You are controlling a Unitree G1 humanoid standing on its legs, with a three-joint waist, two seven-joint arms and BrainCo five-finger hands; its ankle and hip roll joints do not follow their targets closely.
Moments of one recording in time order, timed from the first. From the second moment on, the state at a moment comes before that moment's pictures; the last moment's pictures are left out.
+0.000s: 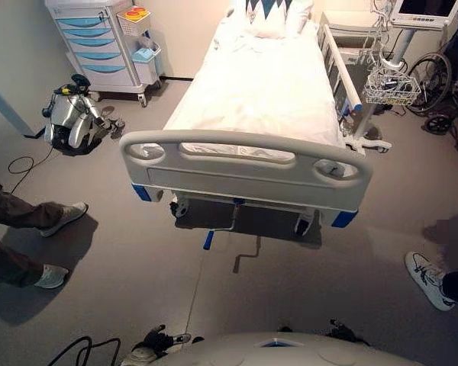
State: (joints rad) left arm 0.01 0.18 -0.13 1.35 -0.10 -0.08 0.03; right arm -0.02 -0.22 0.21 1.36 0.02 -0.07 -0.09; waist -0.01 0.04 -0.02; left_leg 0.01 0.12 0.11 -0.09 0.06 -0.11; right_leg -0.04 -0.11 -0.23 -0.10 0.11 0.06
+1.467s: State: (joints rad) left arm 0.01 0.18 -0.14 1.35 -0.09 -0.08 0.01; right arm -0.02 -0.22 0.21 1.35 0.01 -0.08 -0.09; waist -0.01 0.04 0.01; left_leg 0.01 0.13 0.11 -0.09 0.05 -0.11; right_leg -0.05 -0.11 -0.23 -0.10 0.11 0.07
